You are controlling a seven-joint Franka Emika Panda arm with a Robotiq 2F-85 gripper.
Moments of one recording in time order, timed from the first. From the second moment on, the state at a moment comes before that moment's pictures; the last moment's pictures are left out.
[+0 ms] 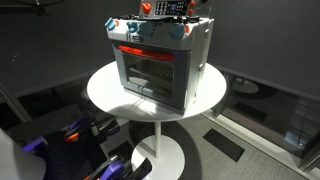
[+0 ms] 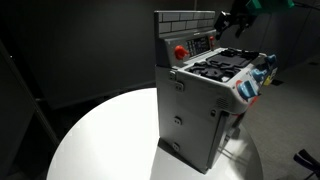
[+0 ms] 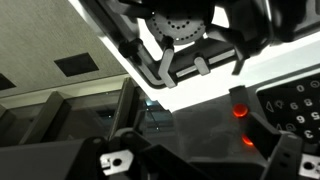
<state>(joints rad) -0.05 -0.01 0.12 -2.06 -0.33 2.45 0.58</state>
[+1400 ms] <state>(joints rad) 0.05 -0.02 0.06 -1.99 -0.16 2.32 0.44</state>
